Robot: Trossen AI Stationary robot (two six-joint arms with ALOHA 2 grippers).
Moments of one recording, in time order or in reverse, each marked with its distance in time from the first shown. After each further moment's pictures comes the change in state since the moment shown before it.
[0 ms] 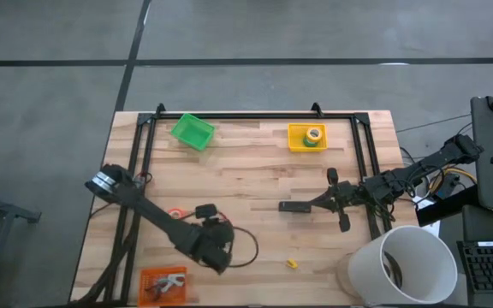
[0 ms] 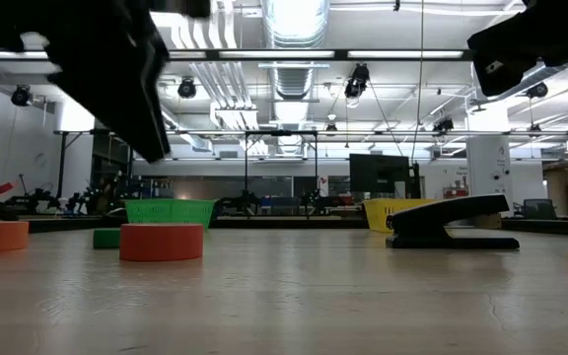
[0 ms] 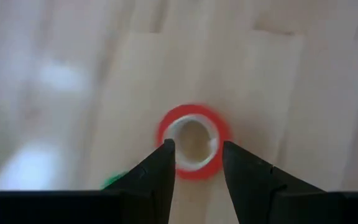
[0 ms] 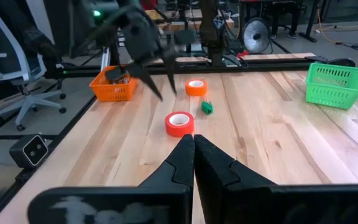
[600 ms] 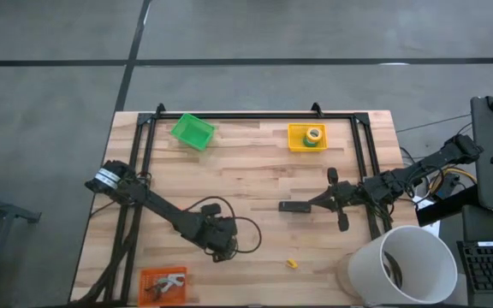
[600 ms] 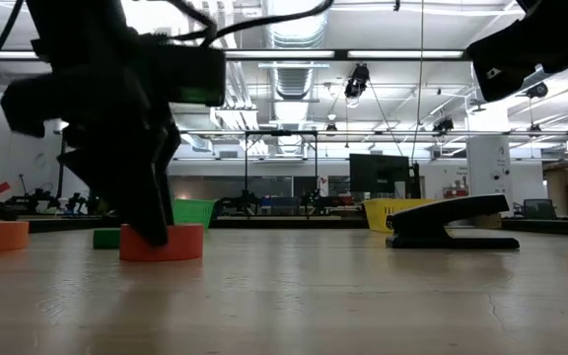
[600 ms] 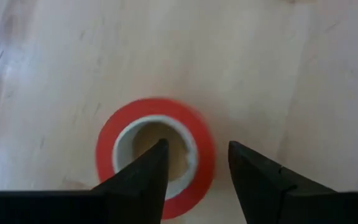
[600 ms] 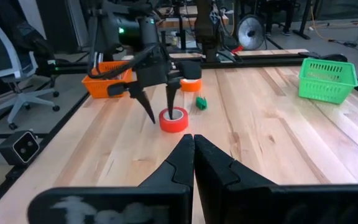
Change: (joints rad) left arm 0.103 0.000 -0.213 0.341 0.214 0.069; right arm -0.003 0.000 -0.014 0.000 0.019 0.003
